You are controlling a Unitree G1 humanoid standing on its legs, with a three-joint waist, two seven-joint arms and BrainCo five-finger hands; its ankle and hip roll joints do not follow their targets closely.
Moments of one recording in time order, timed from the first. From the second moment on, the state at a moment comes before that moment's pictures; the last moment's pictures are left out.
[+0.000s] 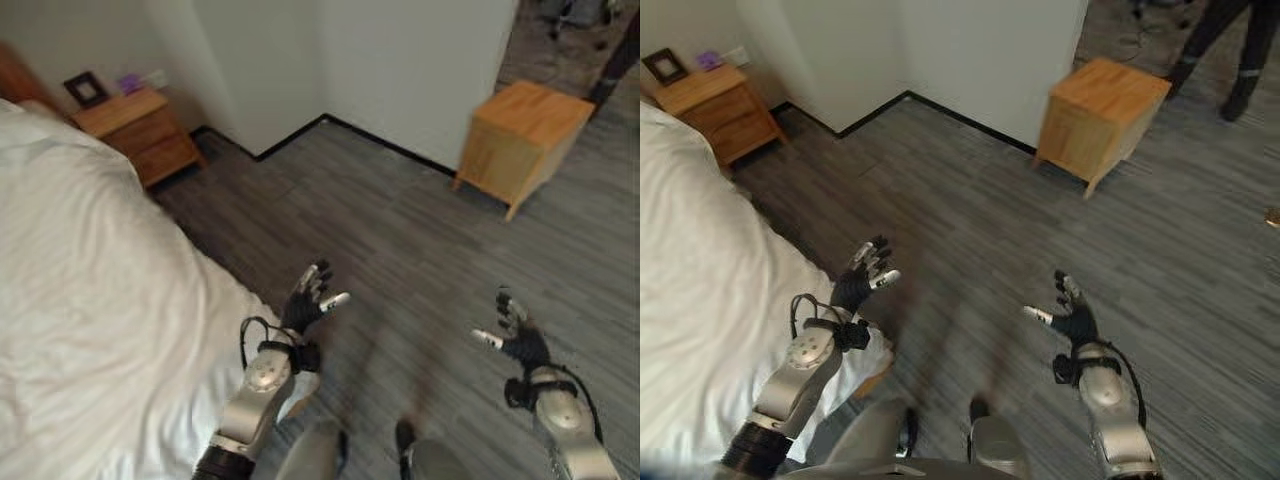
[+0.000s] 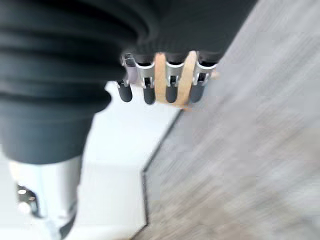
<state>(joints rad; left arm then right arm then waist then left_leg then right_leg) 0.01 0.28 -0.28 -0.03 -0.30 0.03 0.10 0.25 -0.36 0.01 -0.02 0.11 0.00 -0.08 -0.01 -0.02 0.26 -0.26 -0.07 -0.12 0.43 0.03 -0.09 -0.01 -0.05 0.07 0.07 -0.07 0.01</state>
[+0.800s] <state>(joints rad) 0.07 0.32 -0.25 0.05 -0.29 0.04 0.15 0.22 -0.33 0.04 -0.07 0.05 -0.01 -0.08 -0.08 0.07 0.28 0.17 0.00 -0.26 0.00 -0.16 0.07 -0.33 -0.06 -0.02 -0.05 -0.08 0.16</state>
